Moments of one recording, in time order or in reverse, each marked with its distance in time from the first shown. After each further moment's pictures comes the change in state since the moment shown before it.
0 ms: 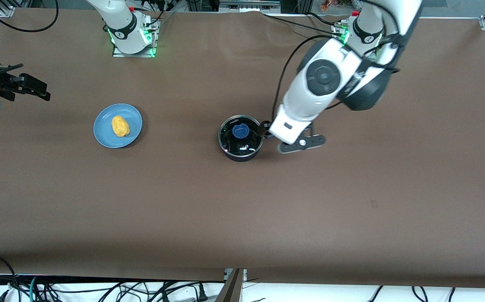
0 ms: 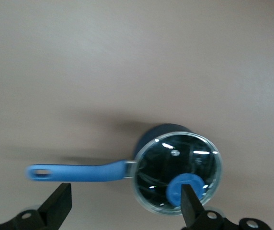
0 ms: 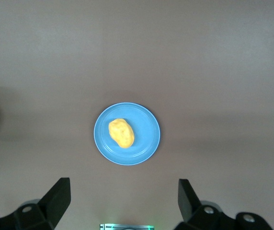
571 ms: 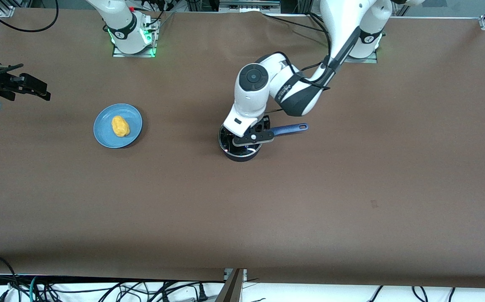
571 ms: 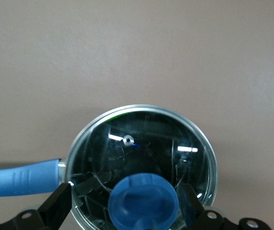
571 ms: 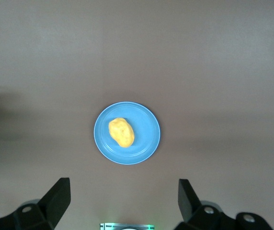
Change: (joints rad) left arm -0.173 0.160 0.001 0.002 0.194 0.150 -0.173; right arm 0.000 0.000 0.000 0.000 0.000 -0.002 0.000
